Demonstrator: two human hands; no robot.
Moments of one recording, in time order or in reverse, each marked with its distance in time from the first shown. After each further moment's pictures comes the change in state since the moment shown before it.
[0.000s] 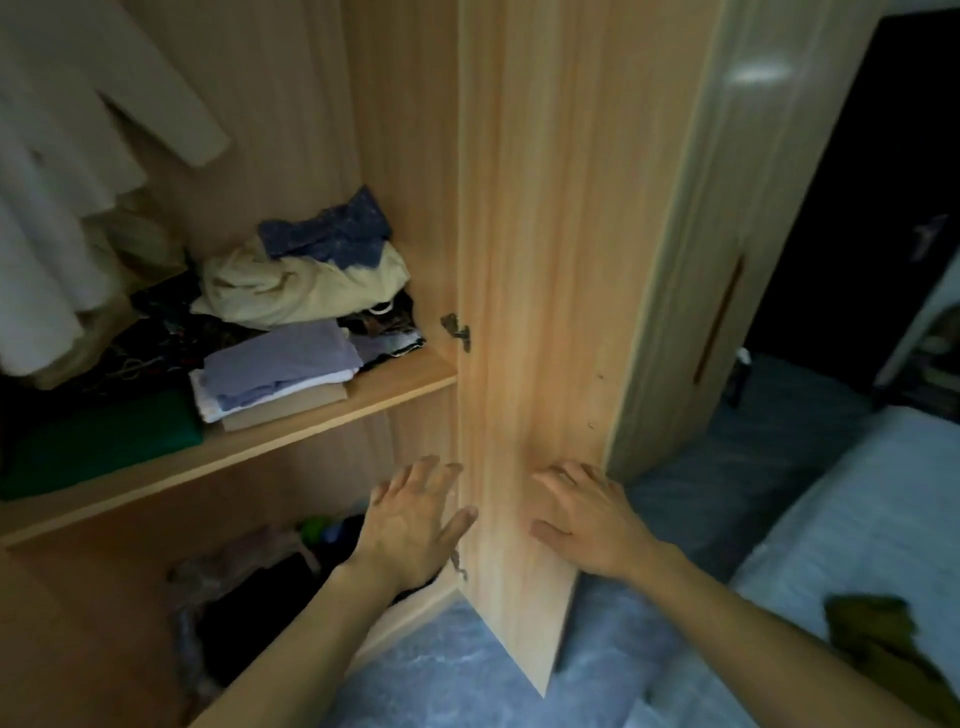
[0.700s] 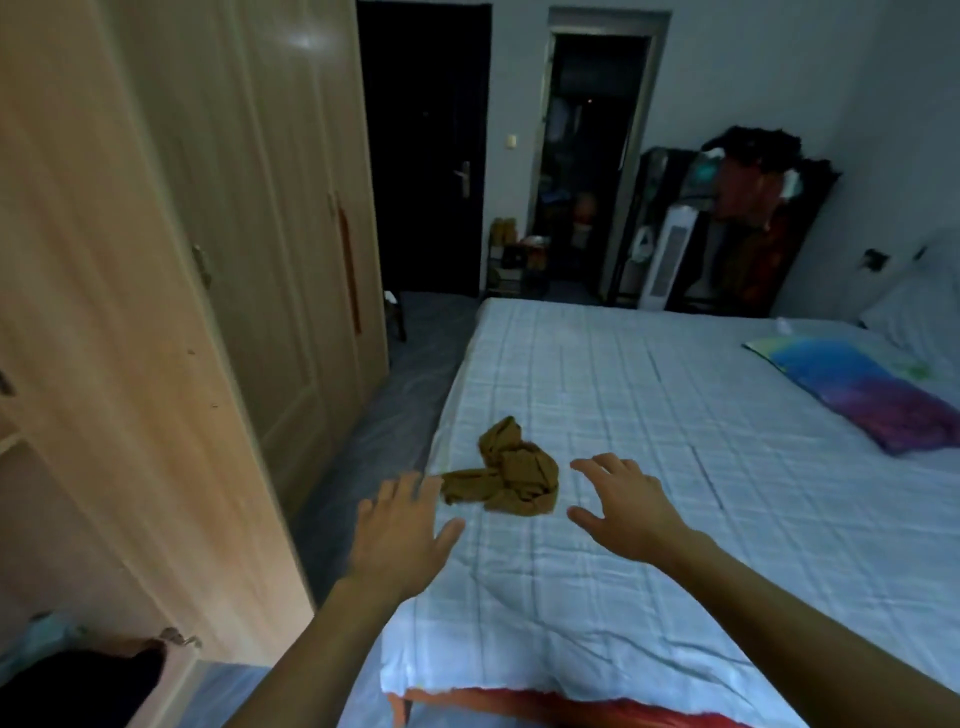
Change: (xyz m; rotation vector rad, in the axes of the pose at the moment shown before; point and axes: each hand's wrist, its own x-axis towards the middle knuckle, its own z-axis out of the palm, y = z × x) left_hand -0.069 0.296 0.093 -0.040 -0.168 0.679; right_hand -0.396 0.141 -0.019 -0.081 0.184 0.904
